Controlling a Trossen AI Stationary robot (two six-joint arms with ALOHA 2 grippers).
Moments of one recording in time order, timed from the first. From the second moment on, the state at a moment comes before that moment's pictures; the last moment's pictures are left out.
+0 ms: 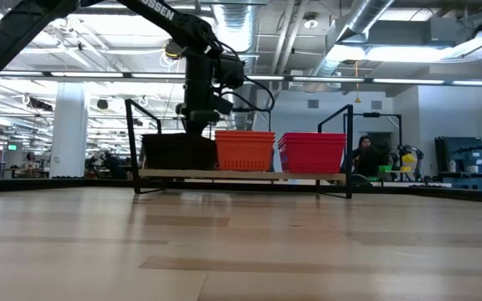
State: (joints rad) left arm 0.57 2.04 1.78 -1.17 -0.29 0.15; right arm -0.29 0.54 1.63 -1.10 0.74 -0.20
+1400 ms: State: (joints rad) left arm 0.43 2.04 1.78 -1.52 -0.19 -0.54; right arm -0.29 0.54 1.60 -1.13 0.74 -0.18
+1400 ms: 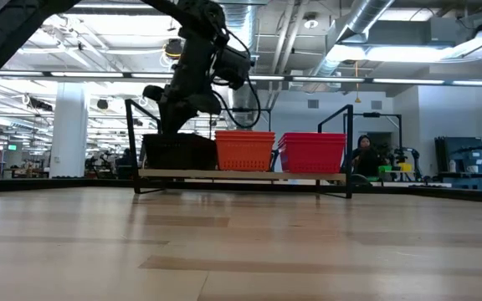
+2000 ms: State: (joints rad) left arm 0.31 2.04 1.78 -1.33 -0.17 -0.63; right arm -0.29 0.54 1.59 -1.13 0.74 -0.19
